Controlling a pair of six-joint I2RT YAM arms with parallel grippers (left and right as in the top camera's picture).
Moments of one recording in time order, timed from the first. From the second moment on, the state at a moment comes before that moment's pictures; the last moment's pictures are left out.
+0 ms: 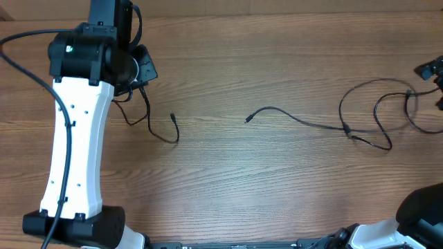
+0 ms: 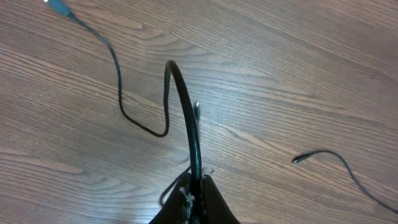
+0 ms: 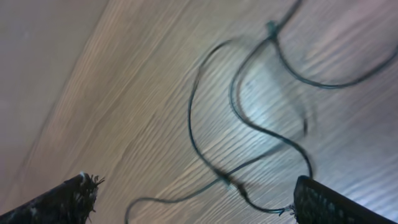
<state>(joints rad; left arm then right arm) -0.13 1.71 2.04 -1.47 -0.06 -0.52 -0.63 1.72 1.76 -1.19 -0.40 0.26</state>
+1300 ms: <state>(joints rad) -0.15 1.71 2.04 -1.48 -0.06 -0.51 0.45 2.14 1.61 -0.91 -0.08 0.69</state>
